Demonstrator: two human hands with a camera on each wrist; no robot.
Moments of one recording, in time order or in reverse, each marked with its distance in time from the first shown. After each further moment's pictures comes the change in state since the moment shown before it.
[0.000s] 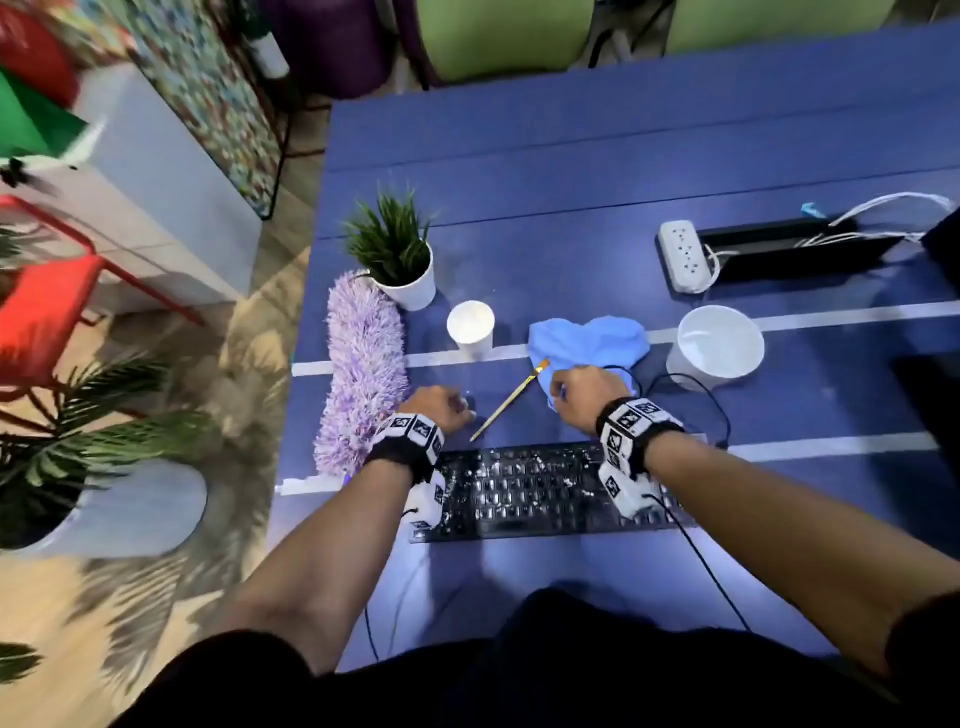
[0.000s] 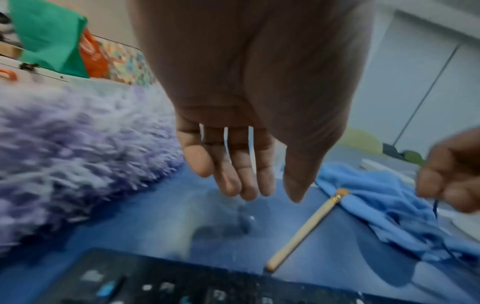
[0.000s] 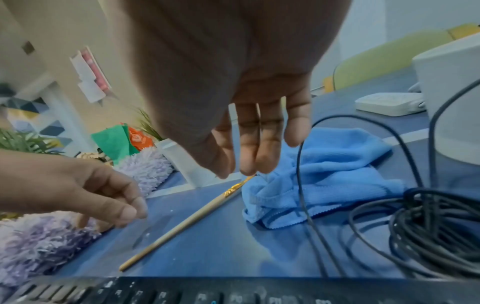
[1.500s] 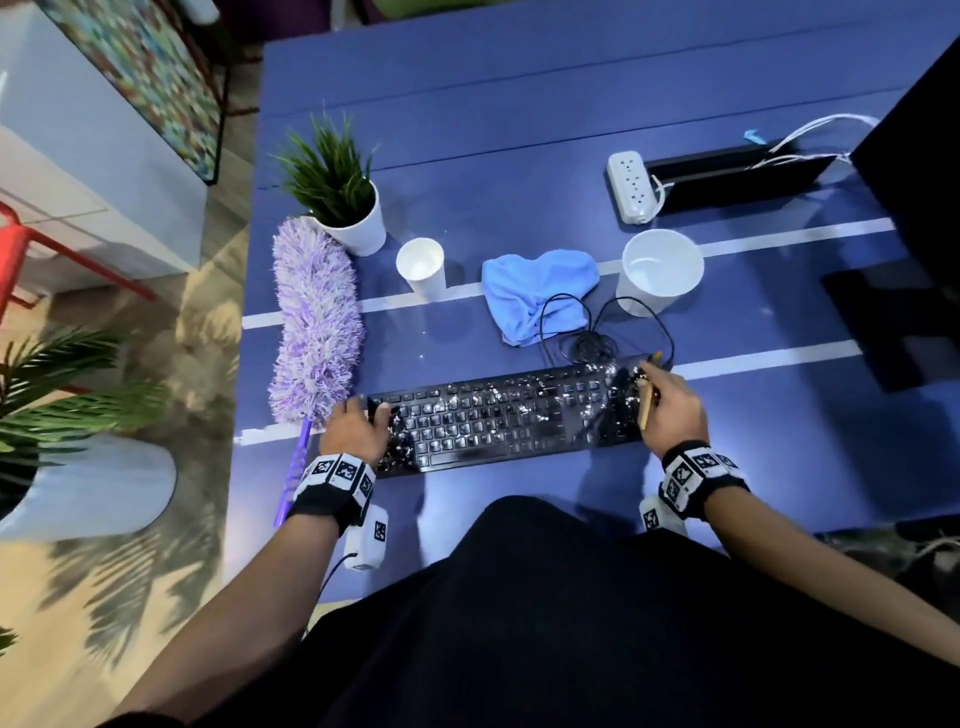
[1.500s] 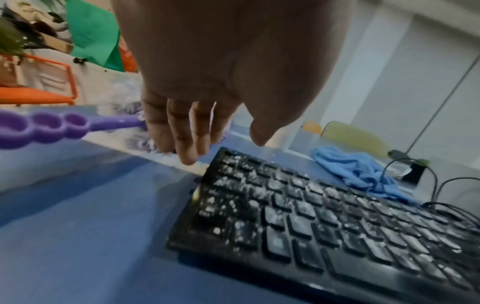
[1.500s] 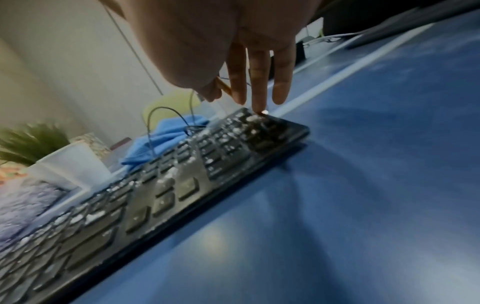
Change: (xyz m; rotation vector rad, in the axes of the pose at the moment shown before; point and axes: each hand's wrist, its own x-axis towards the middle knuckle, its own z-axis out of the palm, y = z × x) left_hand -0.100 -0.055 0.070 -0.154 0.186 -0.246; right_hand -0.148 0.126 0.076 0.391 0.553 0.299
